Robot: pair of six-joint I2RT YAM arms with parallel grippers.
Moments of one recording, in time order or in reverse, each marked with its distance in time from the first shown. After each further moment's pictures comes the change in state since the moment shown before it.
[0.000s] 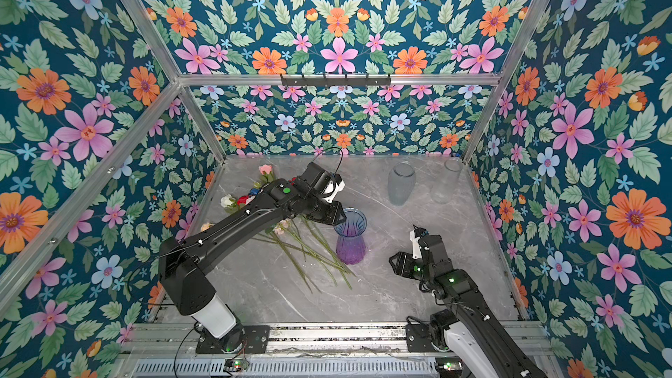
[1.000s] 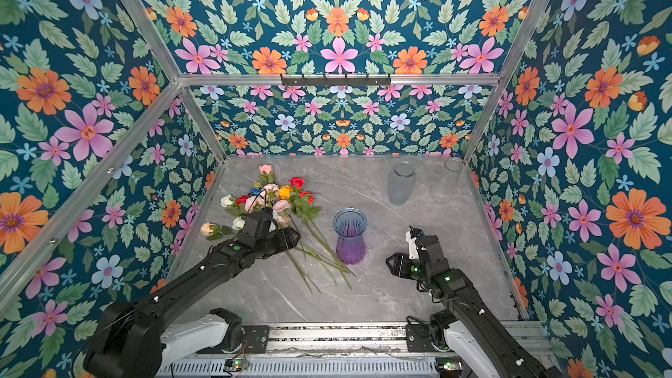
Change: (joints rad) left arm 0.347 -0.505 -0.978 0.636 -0.142 -0.290; right arm 0.016 0.031 -0.050 0.097 -0.023 -0.004
